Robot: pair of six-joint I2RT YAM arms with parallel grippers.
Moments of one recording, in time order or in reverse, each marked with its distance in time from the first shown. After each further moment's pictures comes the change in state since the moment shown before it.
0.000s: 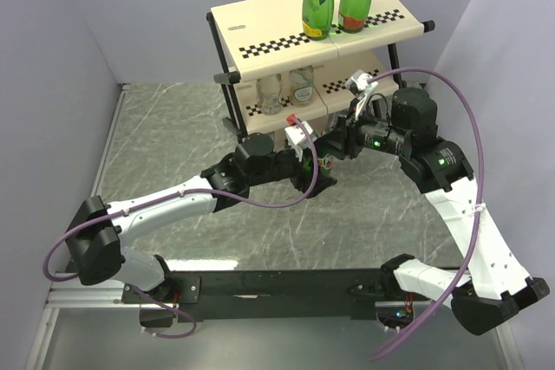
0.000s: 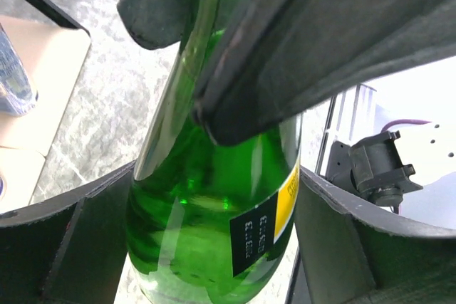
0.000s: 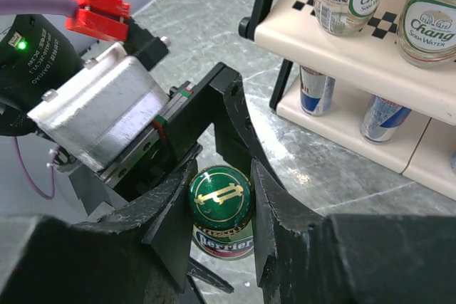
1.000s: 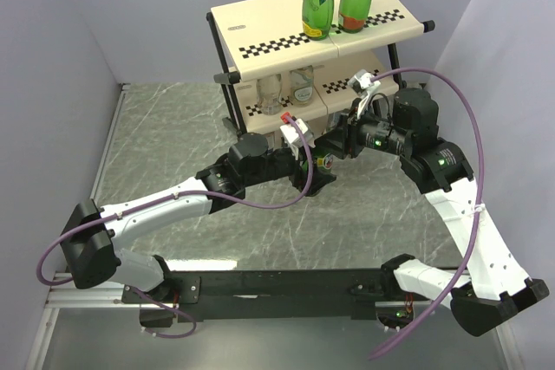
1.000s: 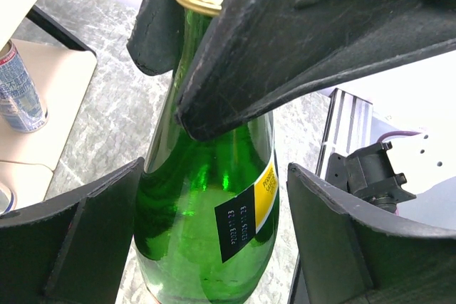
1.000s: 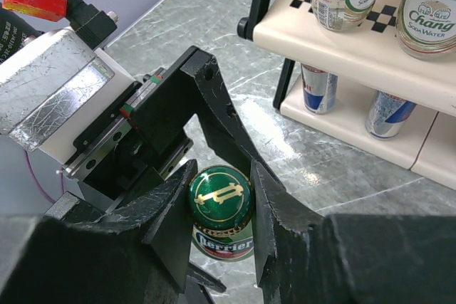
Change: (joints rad) left arm -0.001 -0.038 -0.014 0.037 -0.009 0.003; right arm -0.018 -0.007 -0.017 0.021 -0.008 0.051
